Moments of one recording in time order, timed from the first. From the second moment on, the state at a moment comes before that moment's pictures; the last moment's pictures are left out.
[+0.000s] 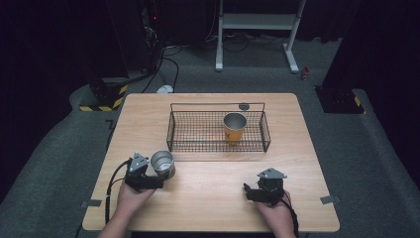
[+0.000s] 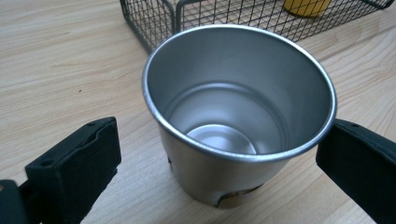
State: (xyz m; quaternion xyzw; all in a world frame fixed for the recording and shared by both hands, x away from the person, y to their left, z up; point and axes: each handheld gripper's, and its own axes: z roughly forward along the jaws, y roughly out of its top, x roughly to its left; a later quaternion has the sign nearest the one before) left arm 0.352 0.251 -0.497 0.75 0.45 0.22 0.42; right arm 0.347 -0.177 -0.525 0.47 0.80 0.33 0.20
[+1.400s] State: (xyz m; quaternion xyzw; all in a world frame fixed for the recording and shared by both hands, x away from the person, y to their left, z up) left arm 0.355 0.247 -0.508 0.74 0.42 0.25 0.46; right arm 0.347 -0.177 -0.525 0.48 0.79 0.32 0.20
